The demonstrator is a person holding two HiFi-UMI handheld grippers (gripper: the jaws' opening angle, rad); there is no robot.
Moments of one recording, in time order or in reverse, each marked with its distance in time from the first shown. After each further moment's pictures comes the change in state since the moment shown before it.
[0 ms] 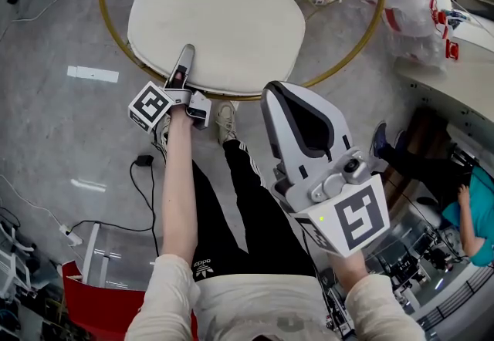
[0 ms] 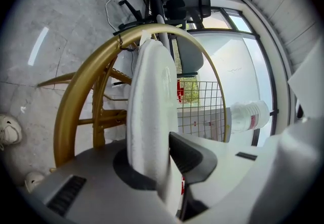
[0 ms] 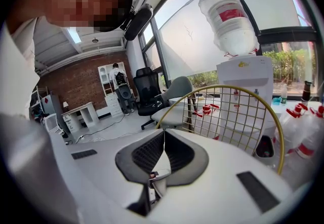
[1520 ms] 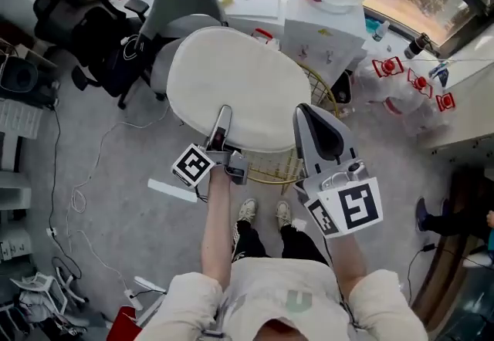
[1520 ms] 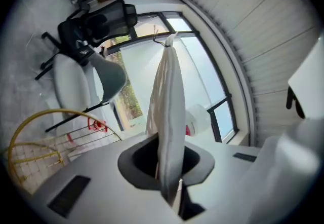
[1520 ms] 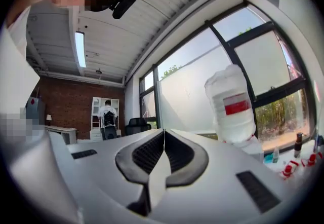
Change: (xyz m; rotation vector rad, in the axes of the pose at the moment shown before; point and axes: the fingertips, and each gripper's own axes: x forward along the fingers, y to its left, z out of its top) left arm -0.064 -0.445 0.070 0.313 -0.069 -0.377; right arm -0.124 0.027 0.309 -0.077 -0.524 -0.136
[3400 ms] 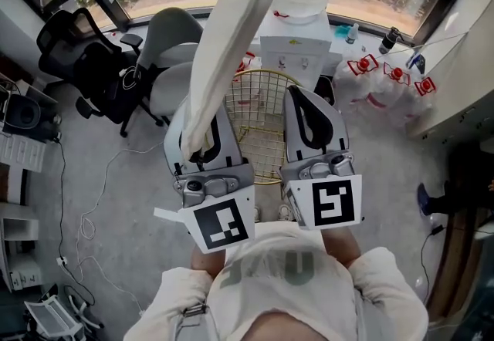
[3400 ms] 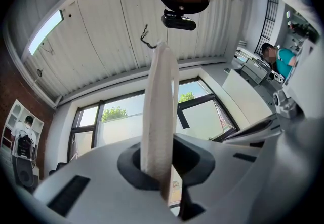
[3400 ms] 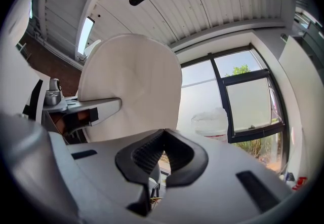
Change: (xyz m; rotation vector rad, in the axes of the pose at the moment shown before) left arm -0.061 -0.365 0.016 1.536 -0.376 -0.018; right arm -0.056 0.026 0.116 -0.214 -0.172 -0.210
